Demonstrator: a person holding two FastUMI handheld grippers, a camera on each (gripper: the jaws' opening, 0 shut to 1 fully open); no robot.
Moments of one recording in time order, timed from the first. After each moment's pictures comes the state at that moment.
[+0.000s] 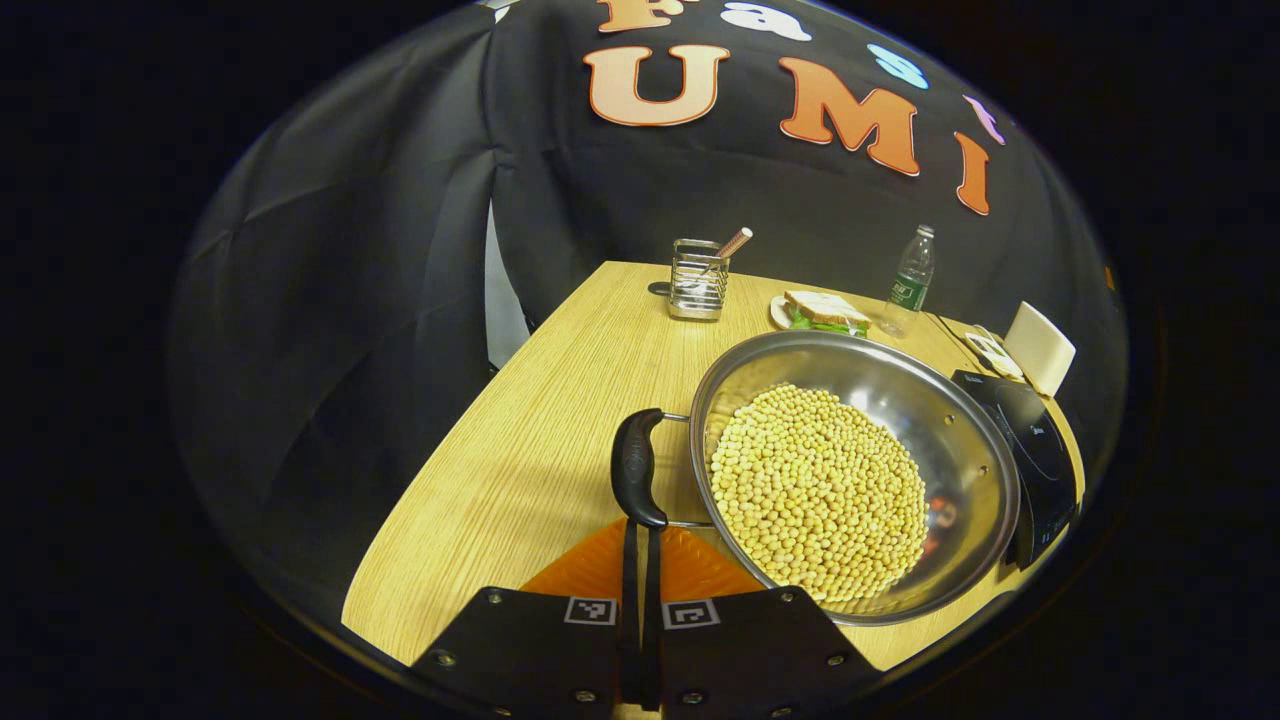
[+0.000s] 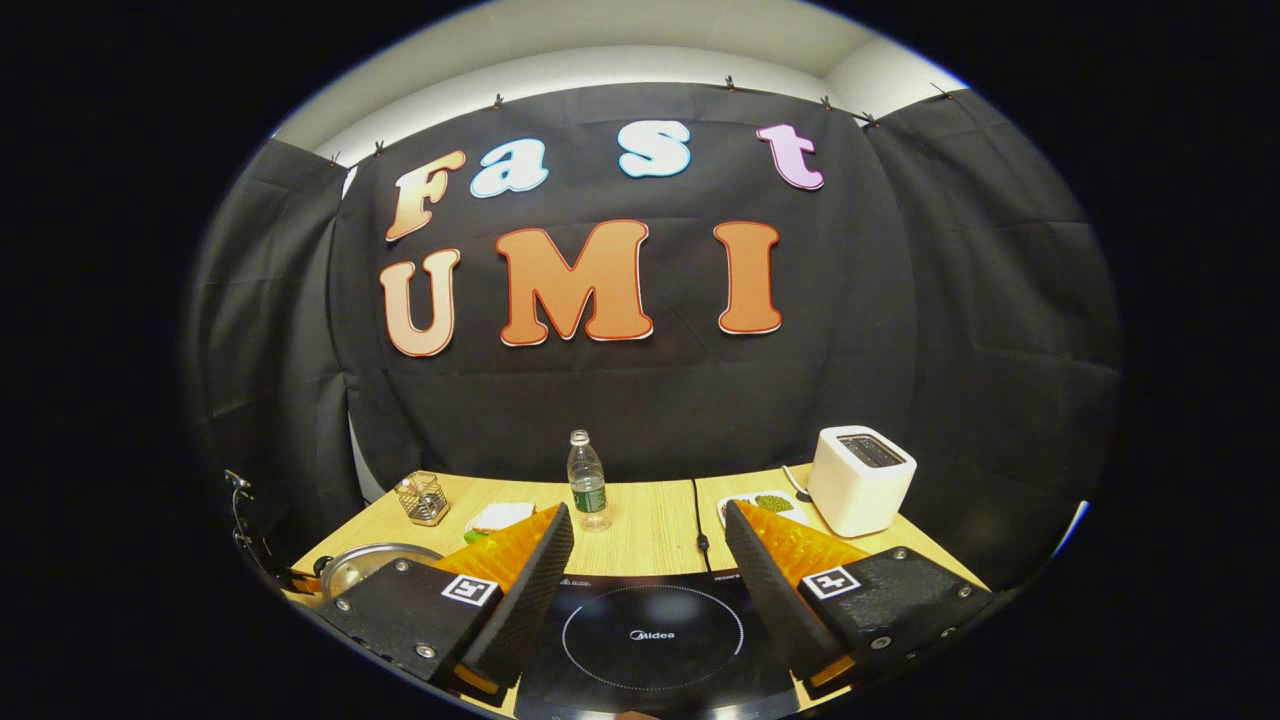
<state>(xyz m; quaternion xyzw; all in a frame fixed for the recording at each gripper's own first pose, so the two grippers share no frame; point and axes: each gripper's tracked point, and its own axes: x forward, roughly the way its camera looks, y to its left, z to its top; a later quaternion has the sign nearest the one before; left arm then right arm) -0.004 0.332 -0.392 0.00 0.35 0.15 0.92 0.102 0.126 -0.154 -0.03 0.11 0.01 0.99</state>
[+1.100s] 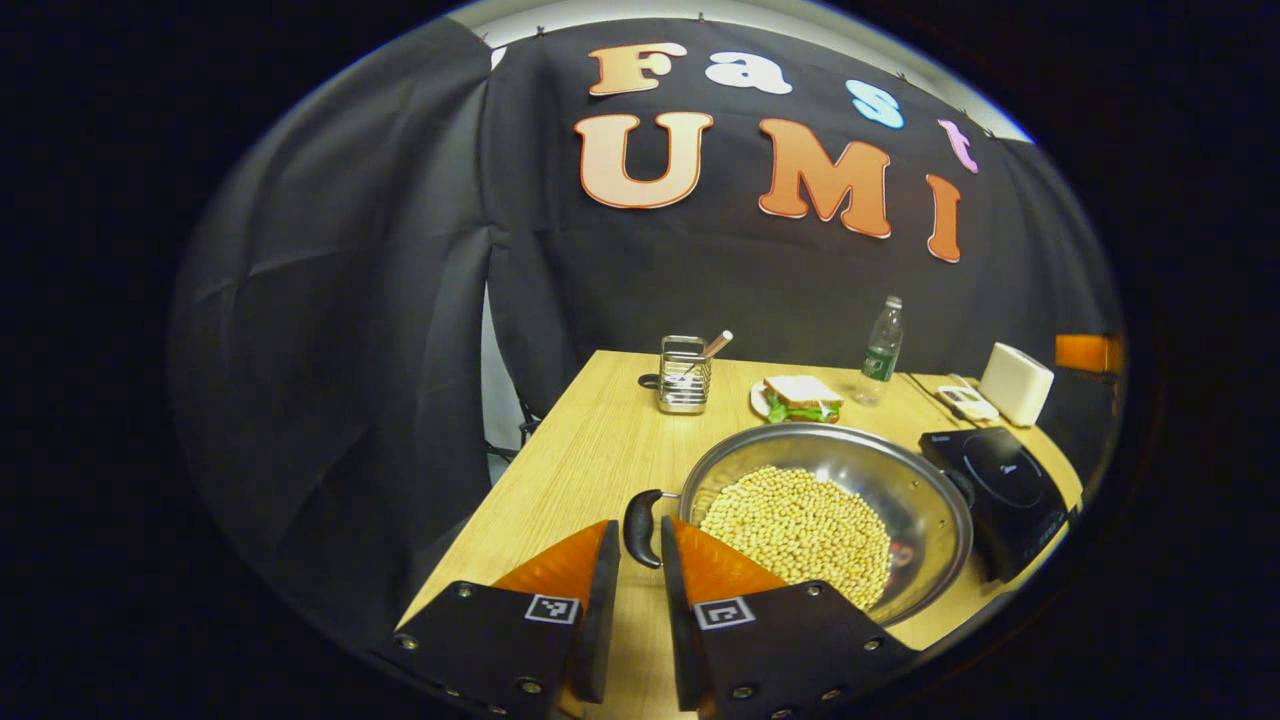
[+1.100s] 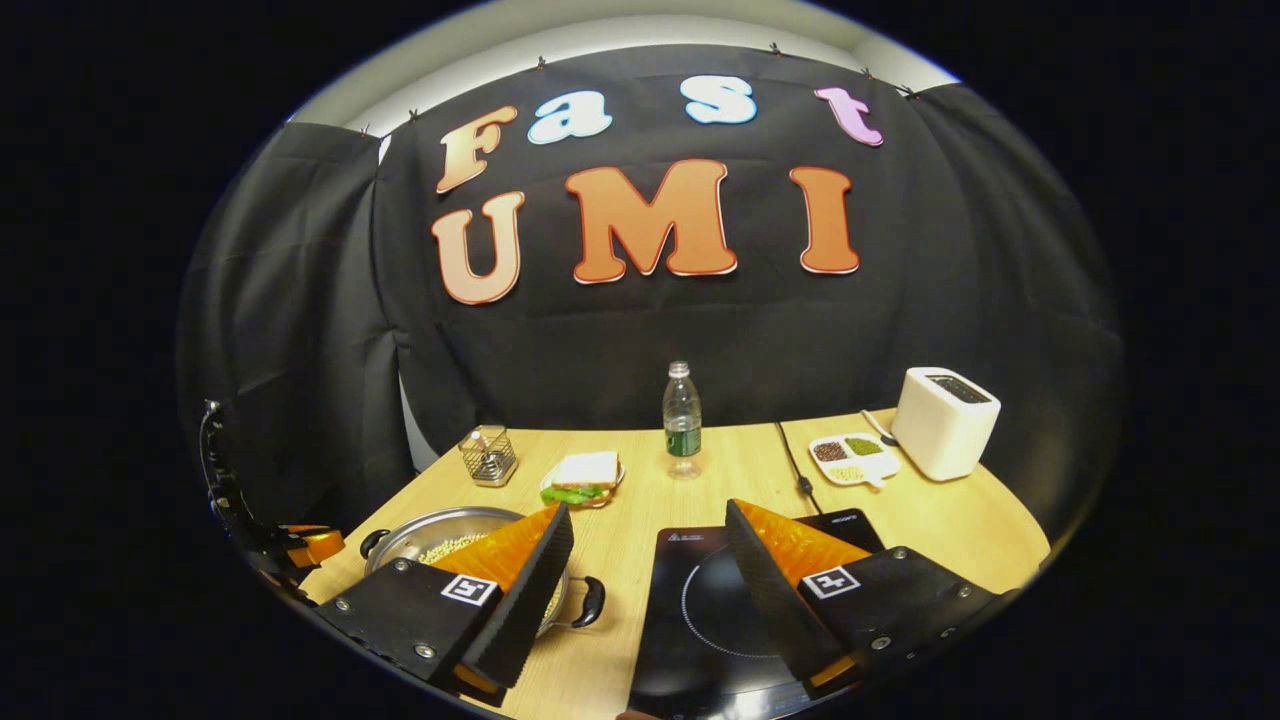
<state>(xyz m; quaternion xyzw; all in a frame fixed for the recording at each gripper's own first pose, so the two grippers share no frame) 0.016 0.325 -0.315 0.00 0.24 0.12 0.96 0.093 0.251 -0.245 -0.02 0.19 0.08 0.98</state>
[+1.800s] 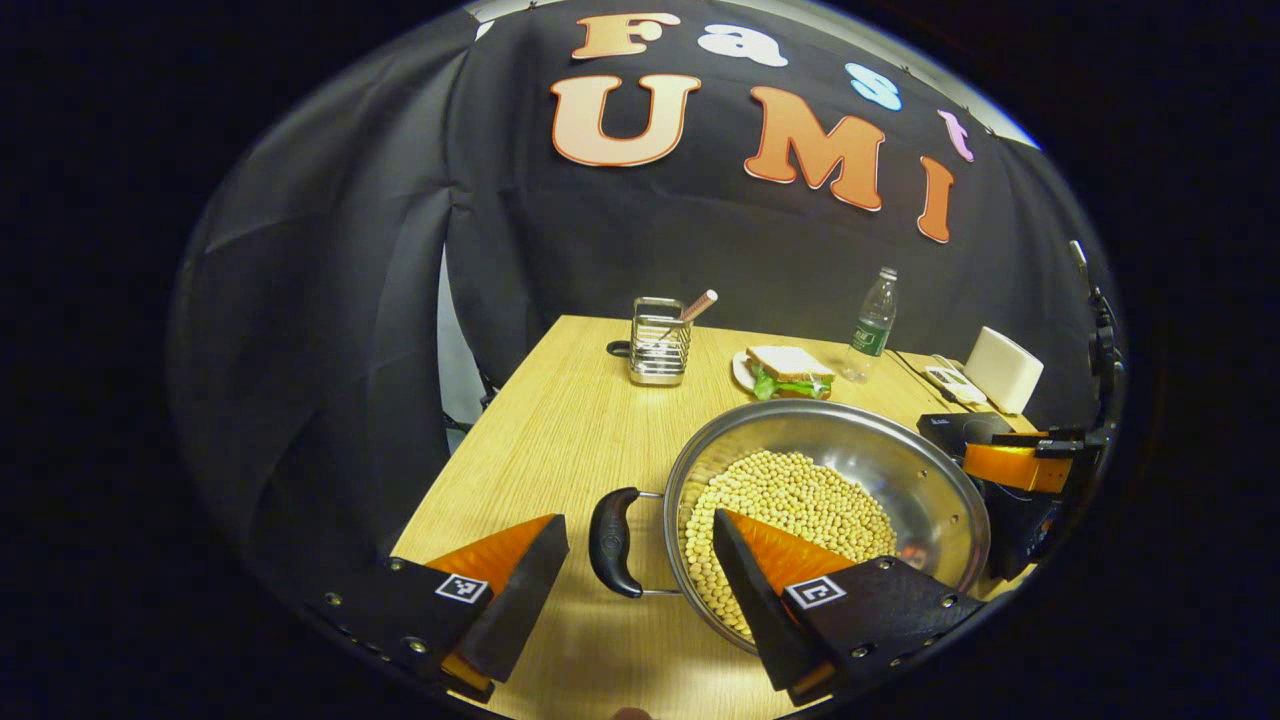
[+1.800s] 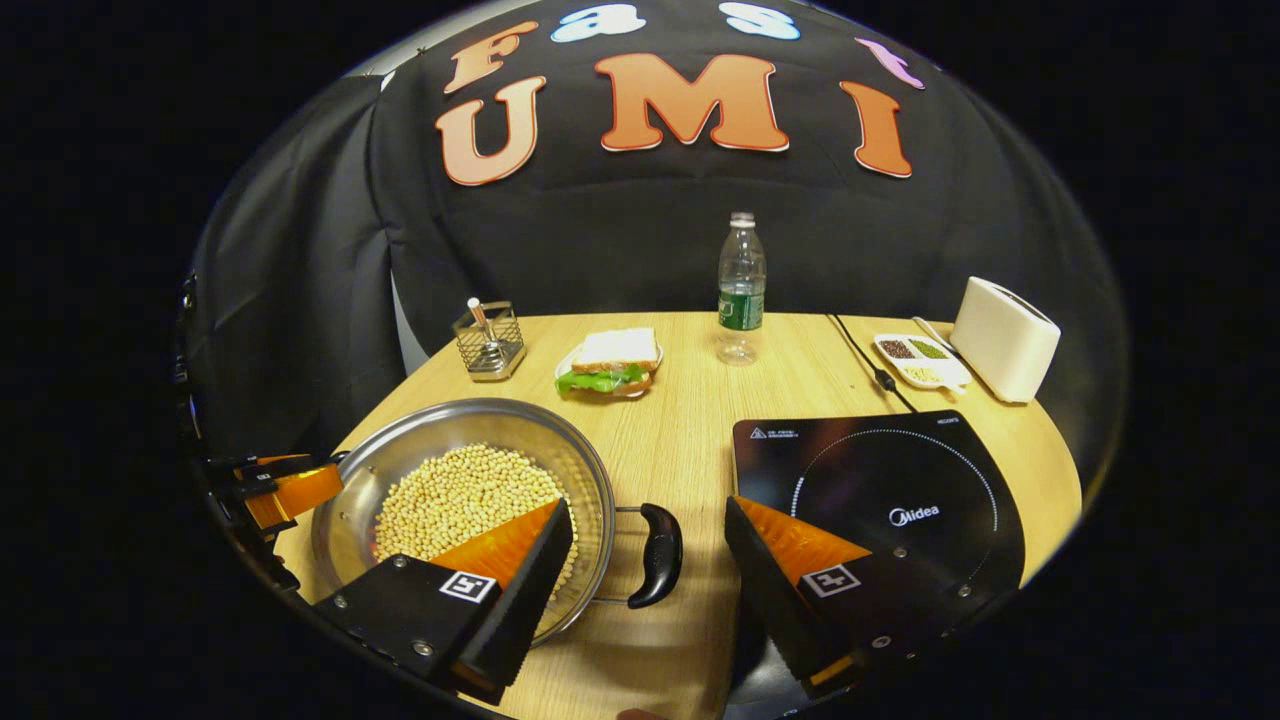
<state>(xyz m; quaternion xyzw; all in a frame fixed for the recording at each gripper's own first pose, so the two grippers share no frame) 0.051 0.329 -0.375 -0.01 0.30 0.08 0.95 0.105 0.308 -0.393 -0.04 0.33 0.08 0.94</state>
